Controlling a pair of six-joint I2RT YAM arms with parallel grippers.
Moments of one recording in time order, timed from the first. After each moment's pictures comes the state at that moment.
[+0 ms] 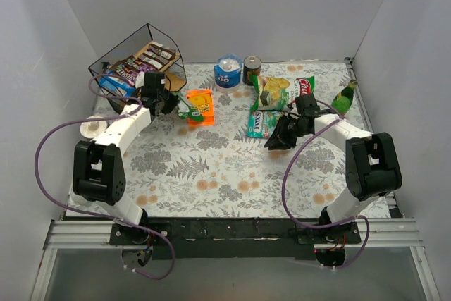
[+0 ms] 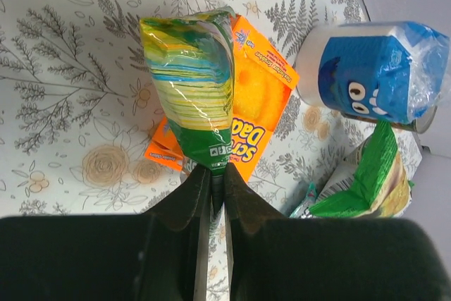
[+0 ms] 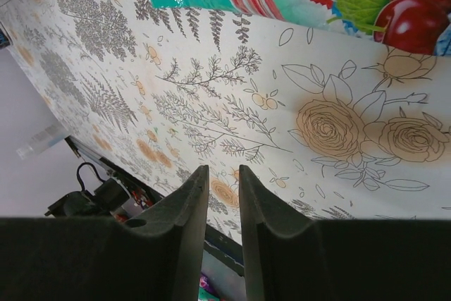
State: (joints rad) left arm -0.21 1.59 1.19 -0.31 -0.12 -1.04; right arm 0.25 1.63 0.97 -0.49 -0.57 0.64
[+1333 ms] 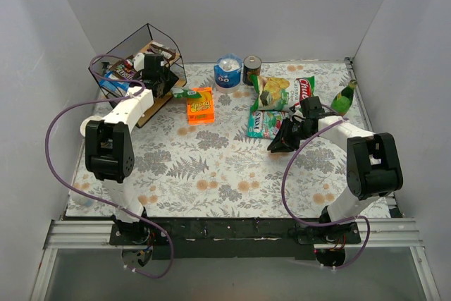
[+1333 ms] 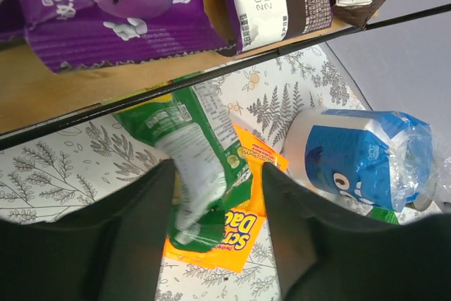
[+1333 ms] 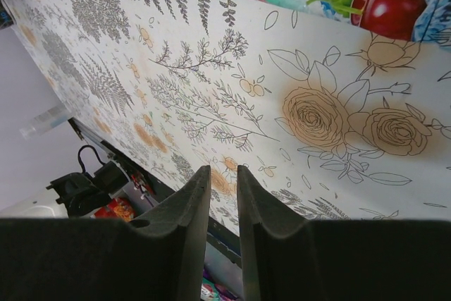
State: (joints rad) left arm -0.17 1.84 1.47 -0.27 -0.22 -0.91; right arm 0.20 1.63 0.93 -0.49 -0.65 0.57
